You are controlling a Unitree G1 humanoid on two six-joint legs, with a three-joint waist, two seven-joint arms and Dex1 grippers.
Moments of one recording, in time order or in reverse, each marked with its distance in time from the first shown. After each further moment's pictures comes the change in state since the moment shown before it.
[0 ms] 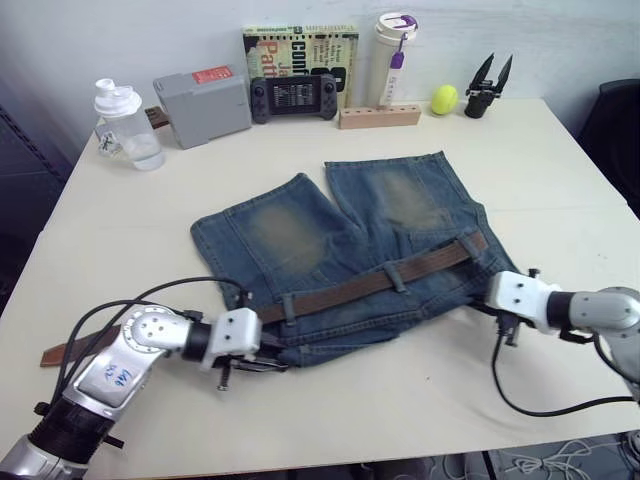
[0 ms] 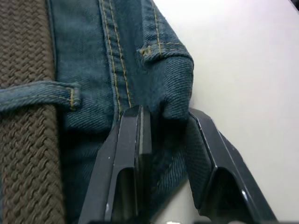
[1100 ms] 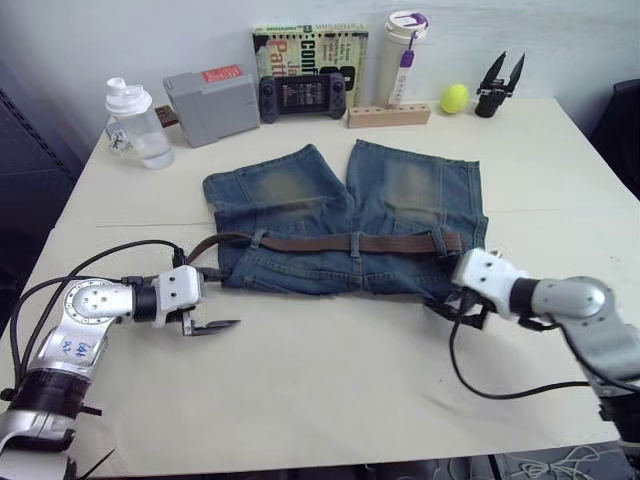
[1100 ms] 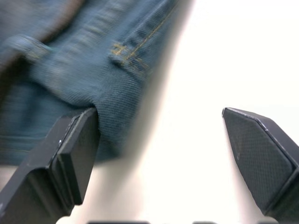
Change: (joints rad) left arm 0.124 0.098 0.169 -0.081 -0.122 0.124 -0.035; right arm -0.056 -0.064 -0.134 0.050 0.116 0.070 0.079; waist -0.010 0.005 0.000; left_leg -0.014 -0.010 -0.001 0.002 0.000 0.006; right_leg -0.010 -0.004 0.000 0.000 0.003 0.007
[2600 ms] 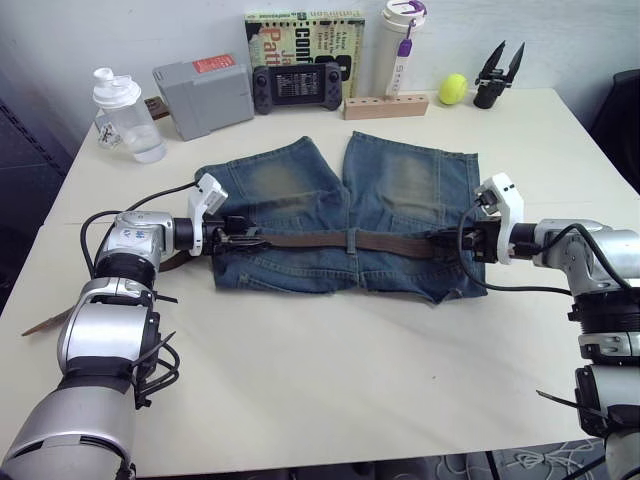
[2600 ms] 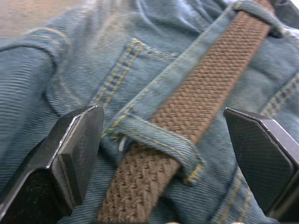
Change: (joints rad) left arm -0.778 -0.316 0.022 0.971 0.185 0.287 -0.089; right arm -0.504 0.152 0.005 0.505 0.203 0.542 0.004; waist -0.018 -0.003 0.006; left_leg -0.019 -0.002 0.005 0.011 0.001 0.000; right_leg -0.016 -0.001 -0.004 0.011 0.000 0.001
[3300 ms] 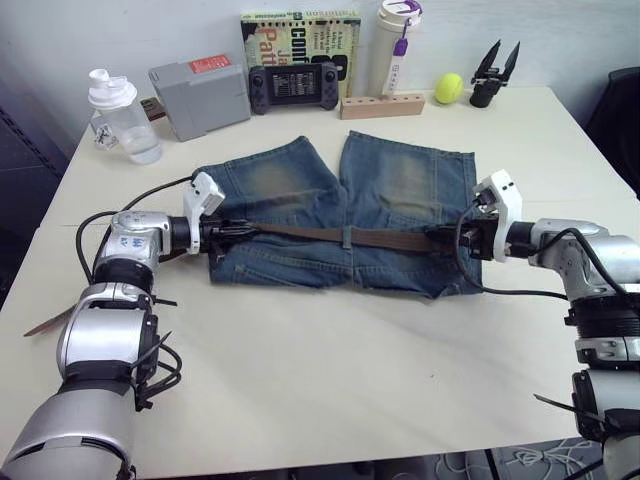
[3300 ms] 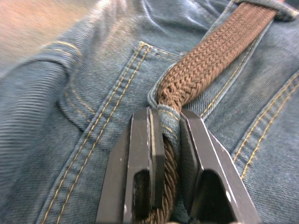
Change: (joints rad) left arm 0.077 0.000 0.078 -0.086 0.036 -0.281 0.085; right arm 0.070 0.021 -0.045 -0.074 0.009 -0.183 -0.046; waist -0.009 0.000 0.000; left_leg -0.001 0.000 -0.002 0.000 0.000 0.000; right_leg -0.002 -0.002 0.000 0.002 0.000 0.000
